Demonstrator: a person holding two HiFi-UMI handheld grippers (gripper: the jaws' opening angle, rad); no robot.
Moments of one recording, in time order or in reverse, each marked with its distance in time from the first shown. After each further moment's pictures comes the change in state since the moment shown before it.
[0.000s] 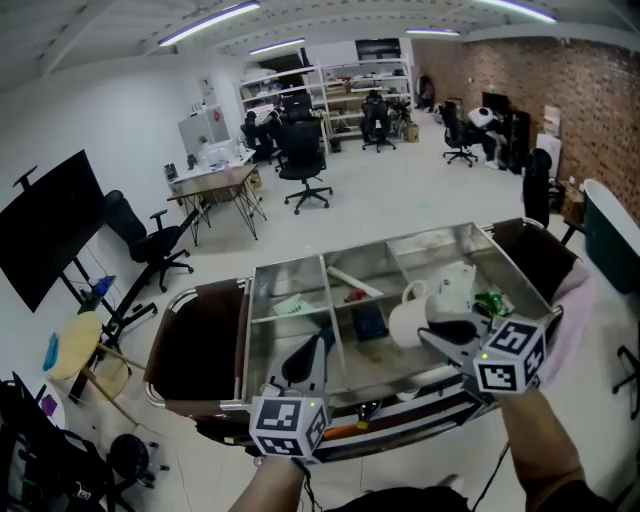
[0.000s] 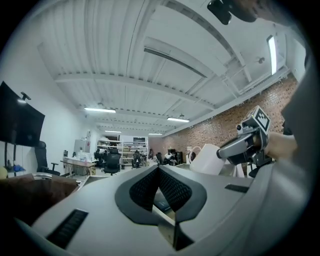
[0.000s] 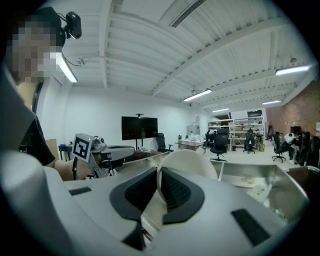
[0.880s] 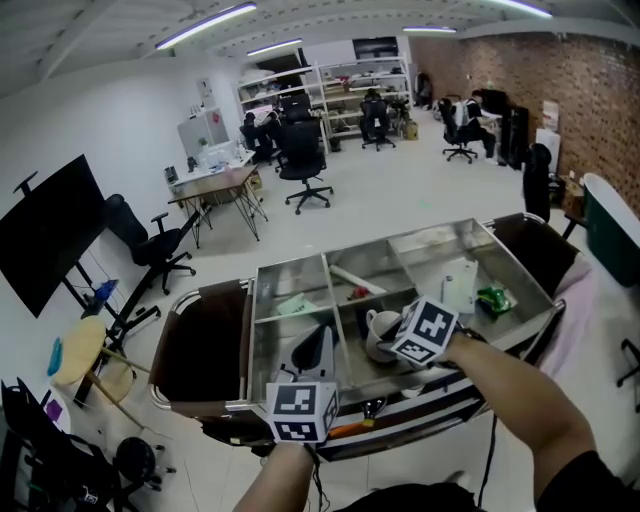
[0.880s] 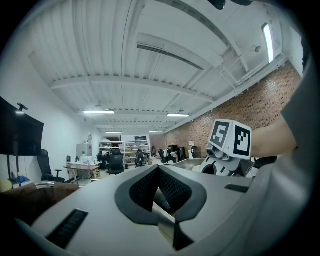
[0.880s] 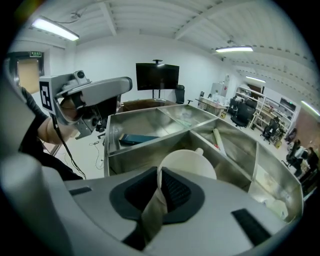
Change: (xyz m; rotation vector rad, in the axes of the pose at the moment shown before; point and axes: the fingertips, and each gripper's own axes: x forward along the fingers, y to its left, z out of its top) left arm 0.020 0.003 -0.002 0.067 0.034 0.024; right arm 0.124 0.002 -0.093 -0.198 0.603 0.172
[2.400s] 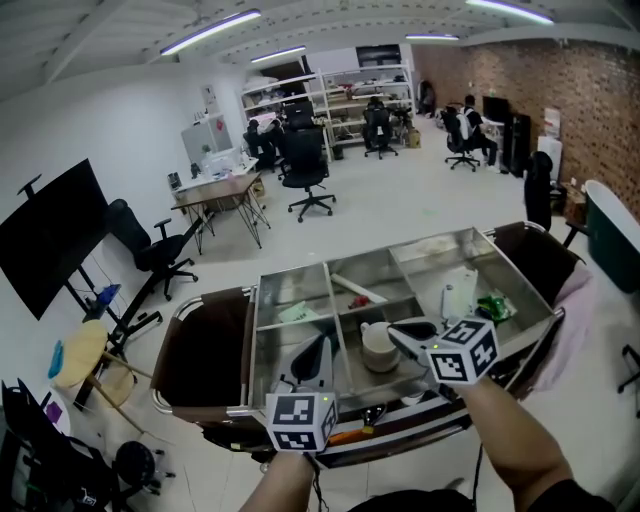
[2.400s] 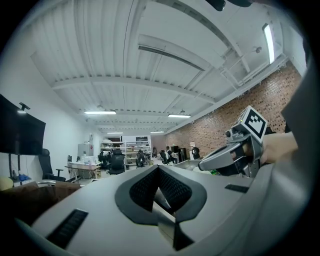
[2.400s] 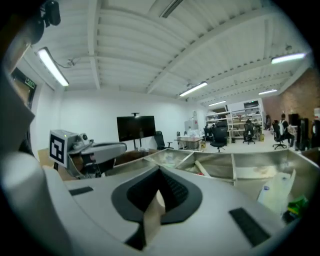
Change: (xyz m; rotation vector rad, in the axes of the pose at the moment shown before) left arm -0.006 0.003 -0.001 -0.014 -0.011 0.012; right arm -0.081 -0.011 0.033 0.298 -0.594 -0.148
